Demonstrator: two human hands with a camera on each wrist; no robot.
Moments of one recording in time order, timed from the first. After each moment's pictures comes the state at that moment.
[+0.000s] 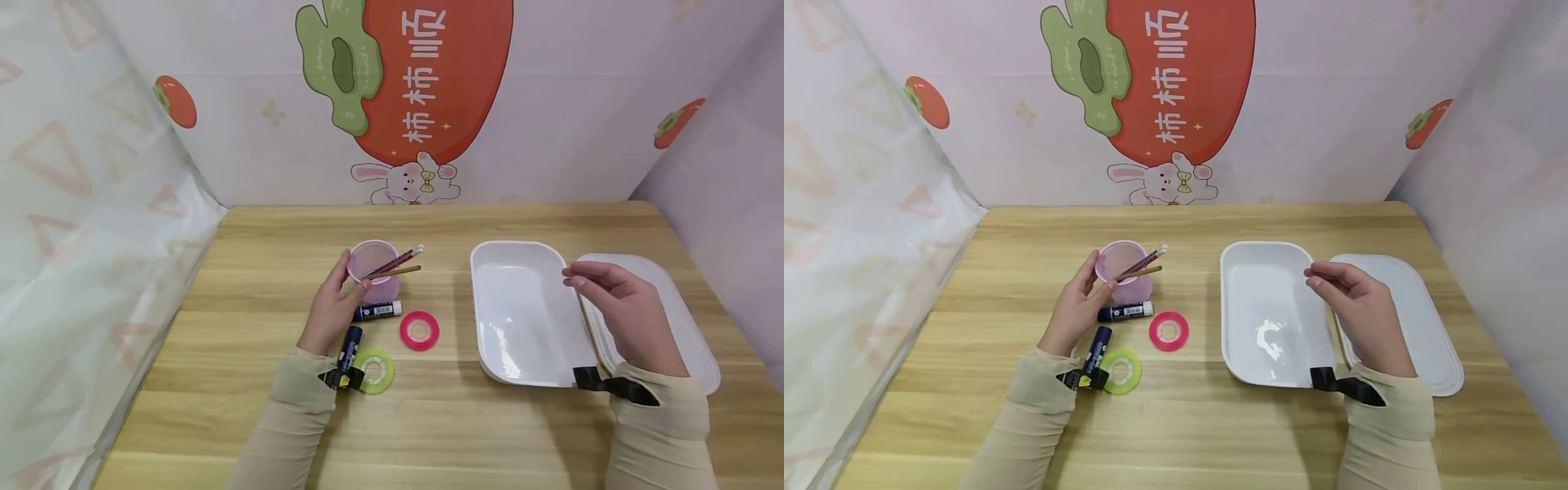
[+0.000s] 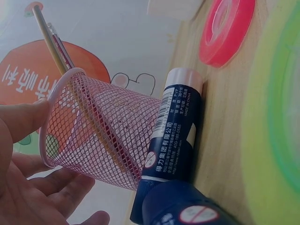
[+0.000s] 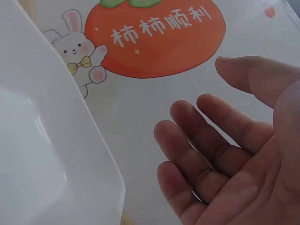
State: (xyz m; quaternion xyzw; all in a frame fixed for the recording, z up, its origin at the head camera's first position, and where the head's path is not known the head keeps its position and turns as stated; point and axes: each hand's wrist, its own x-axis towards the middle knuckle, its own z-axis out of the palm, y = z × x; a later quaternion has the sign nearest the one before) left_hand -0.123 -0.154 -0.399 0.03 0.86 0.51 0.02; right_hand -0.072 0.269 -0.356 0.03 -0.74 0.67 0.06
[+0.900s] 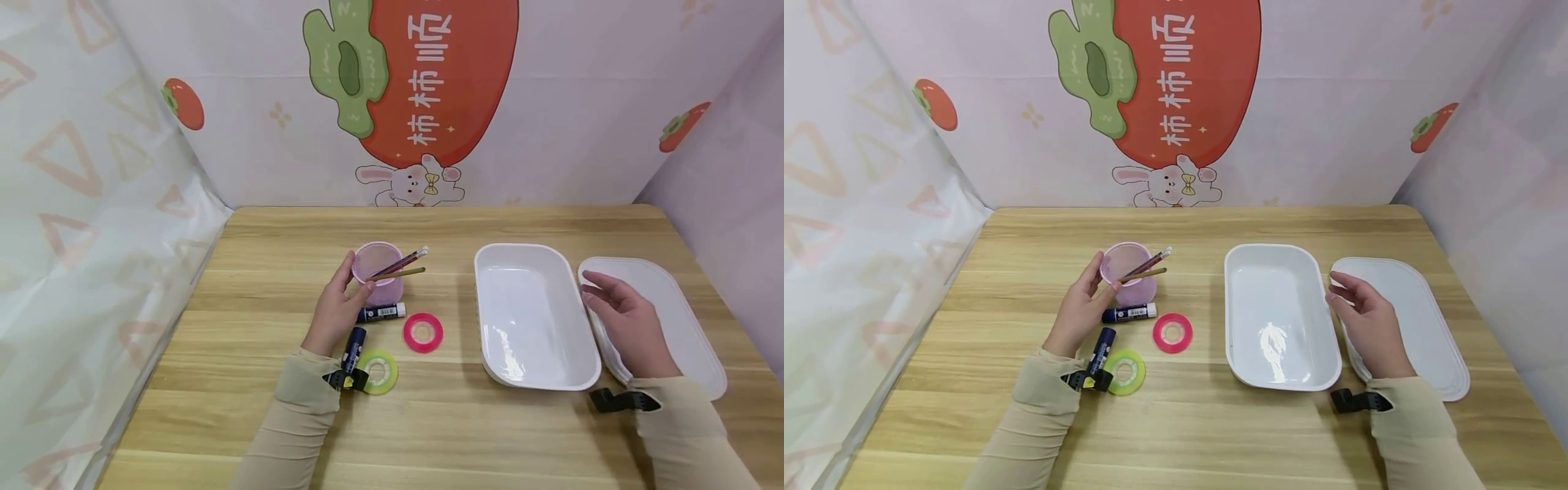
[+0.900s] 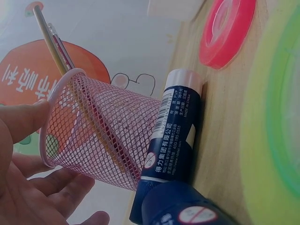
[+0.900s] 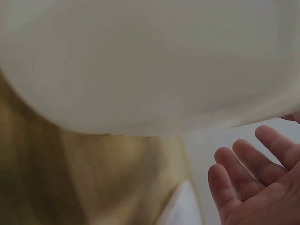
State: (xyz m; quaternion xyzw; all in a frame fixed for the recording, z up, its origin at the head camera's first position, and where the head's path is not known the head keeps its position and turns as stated) left_hand -0.122 -0.149 -0.397 0.01 0.86 0.52 0.02; right_hand -0.076 0.295 -0.406 -0.05 -0.84 0.53 0.07
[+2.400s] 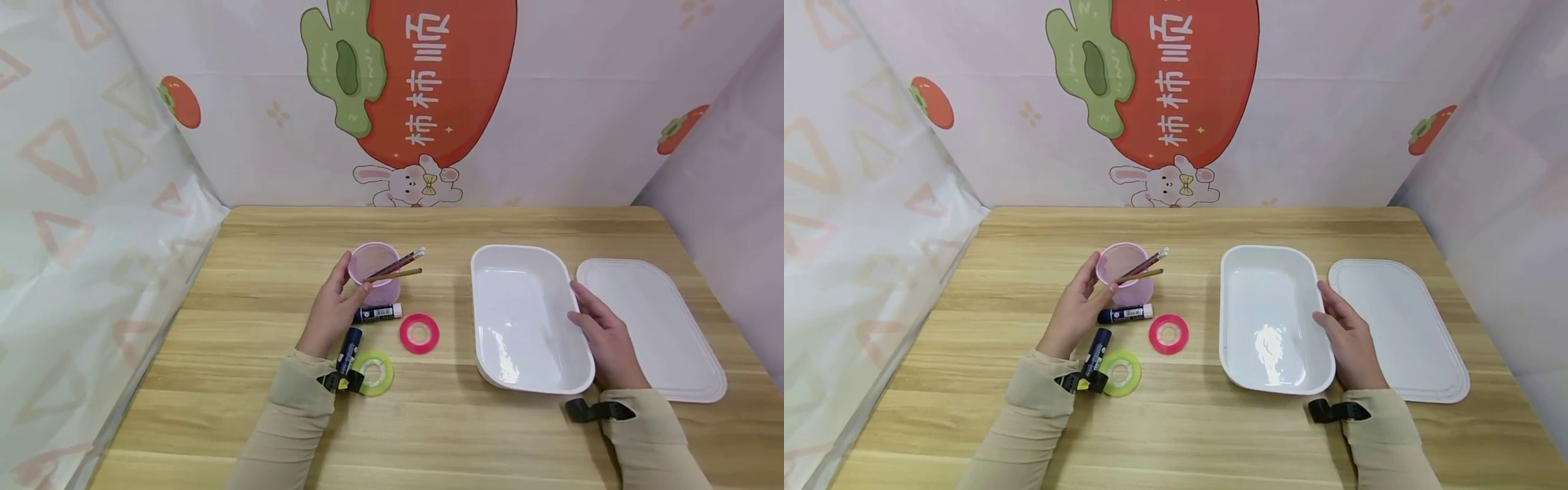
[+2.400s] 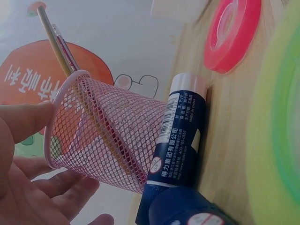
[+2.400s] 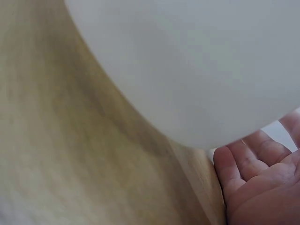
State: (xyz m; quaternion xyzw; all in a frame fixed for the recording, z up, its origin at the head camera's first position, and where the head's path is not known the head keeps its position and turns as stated) left_hand -0.122 -0.151 -0.396 0.02 0.85 0.53 0.03; right_hand -0.070 0.281 -0.436 -0.10 -0.72 0.69 0.00
